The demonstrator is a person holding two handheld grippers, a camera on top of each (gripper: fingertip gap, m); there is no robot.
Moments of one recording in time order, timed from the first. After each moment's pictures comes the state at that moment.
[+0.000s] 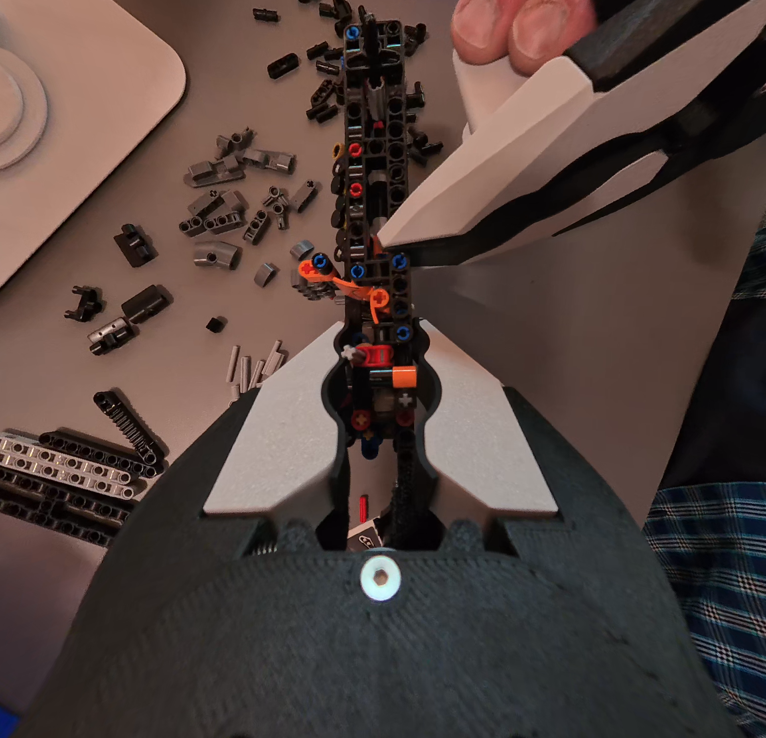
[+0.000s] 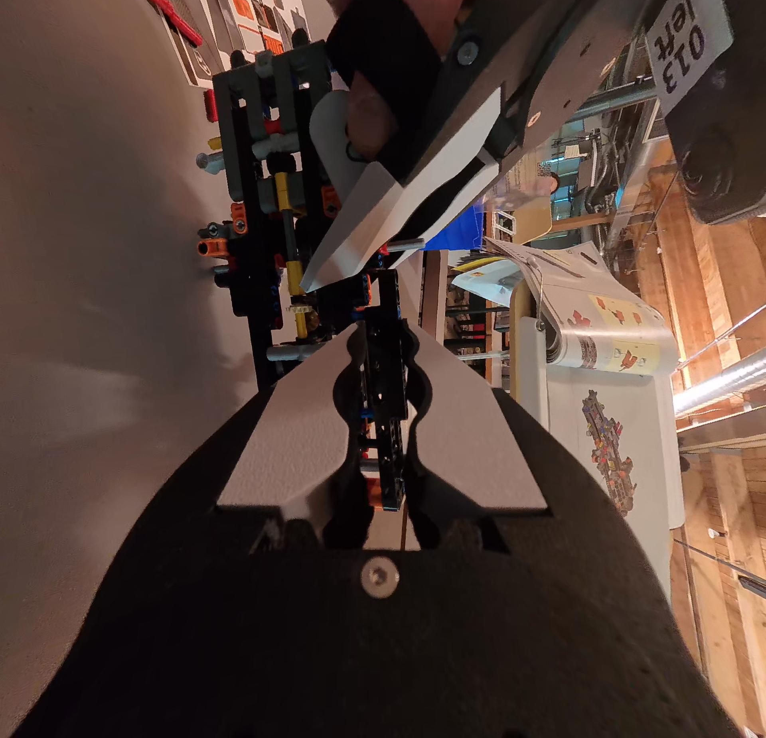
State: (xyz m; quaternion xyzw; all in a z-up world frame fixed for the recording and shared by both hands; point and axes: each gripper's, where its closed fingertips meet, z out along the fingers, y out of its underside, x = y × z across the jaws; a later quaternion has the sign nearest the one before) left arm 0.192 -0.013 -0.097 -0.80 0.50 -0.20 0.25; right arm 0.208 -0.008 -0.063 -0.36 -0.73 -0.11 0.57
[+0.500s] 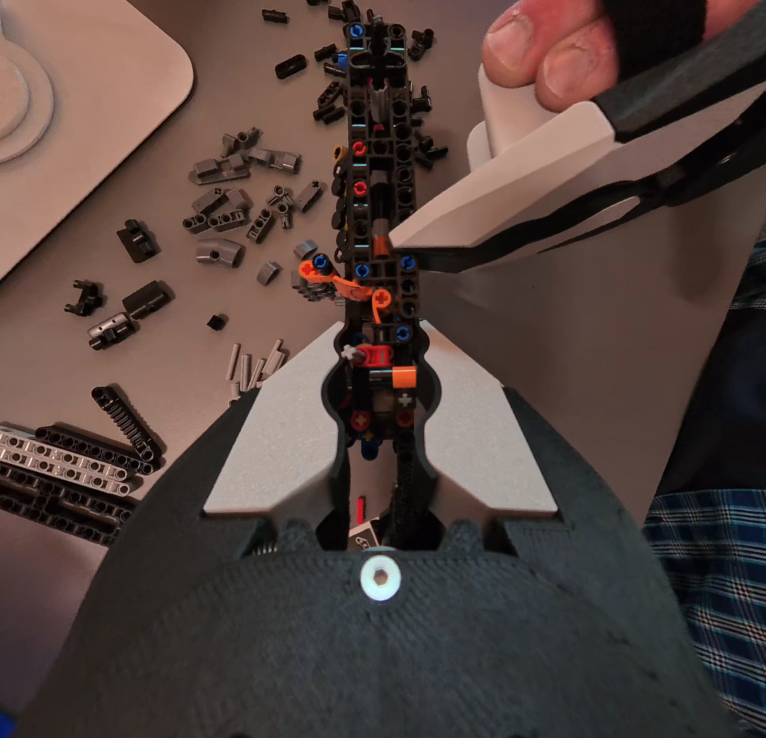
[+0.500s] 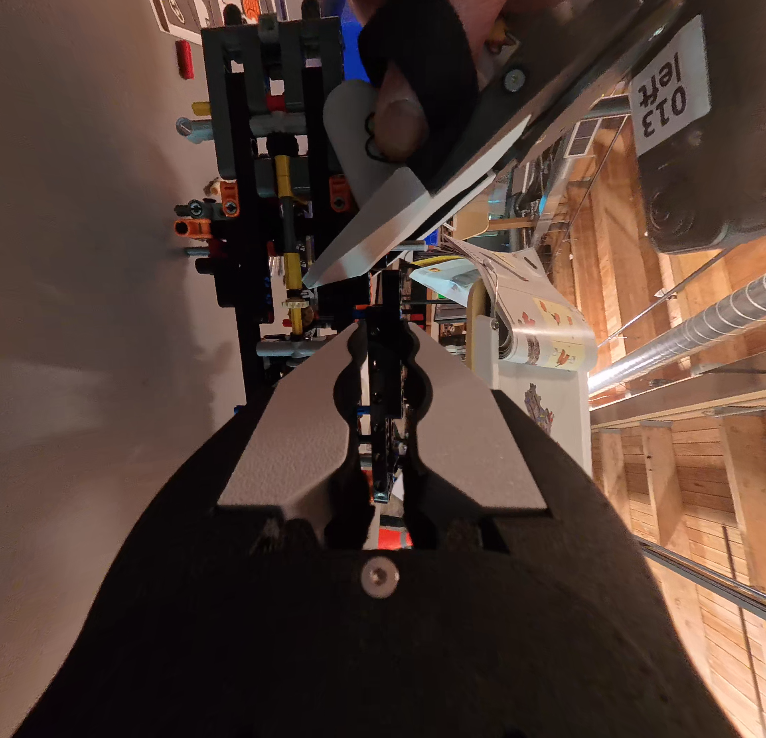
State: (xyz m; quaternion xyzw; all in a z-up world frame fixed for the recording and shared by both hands) left arm 0.192 -0.012 -0.096 -0.81 0.49 -0.20 0.25; right arm 0.209 -0.007 -0.062 -0.31 -0.70 -0.19 0.61
